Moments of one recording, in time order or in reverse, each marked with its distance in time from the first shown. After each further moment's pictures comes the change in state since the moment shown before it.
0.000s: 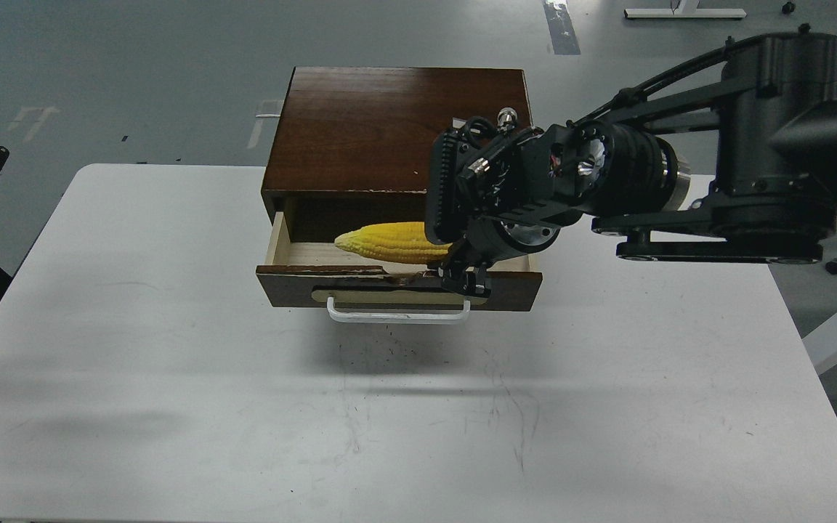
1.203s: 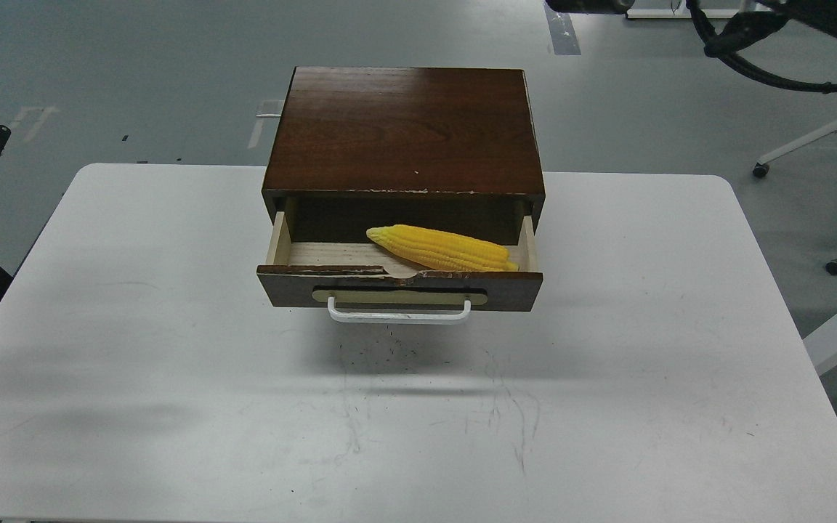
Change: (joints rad) left arm -0.059 -0.026 0.001 -0.006 0.004 0.000 -0.001; right arm -0.206 -0.281 0.594 -0.365 0.983 -0.011 -0.008
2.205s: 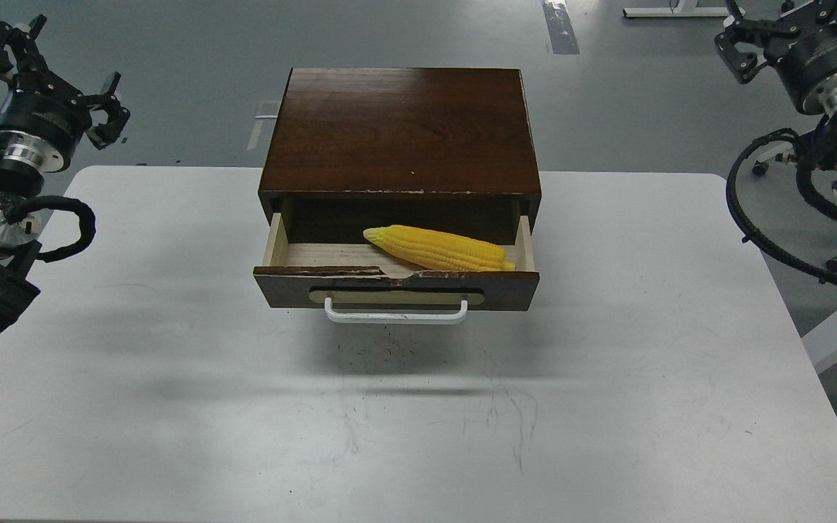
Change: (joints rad) left arm -0.062 -0.175 0.005 0.004 0.009 0.000 0.014; right arm -0.727 0.047 0.633 -0.480 1.327 0.000 0.013
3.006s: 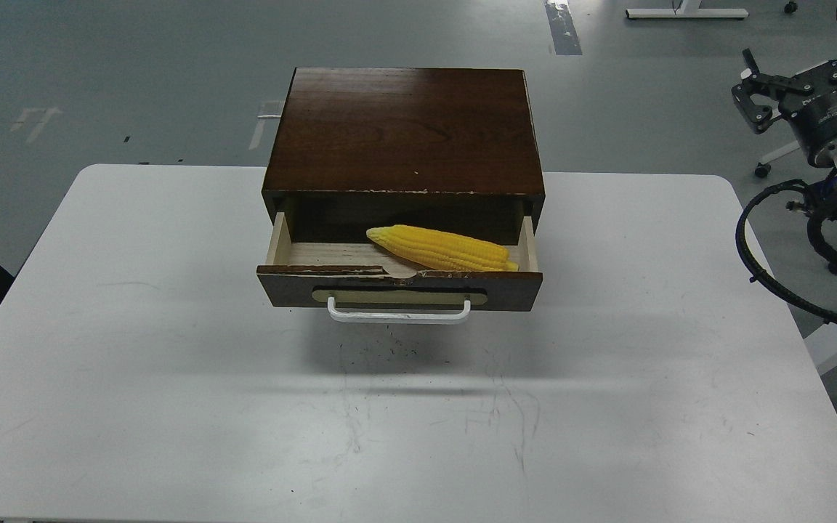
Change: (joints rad) left arm -0.269 0.428 0.051 -0.651 0.770 -0.001 -0.129; right arm -0.088 -0.021 0.018 -0.072 0.000 0.125 0.000
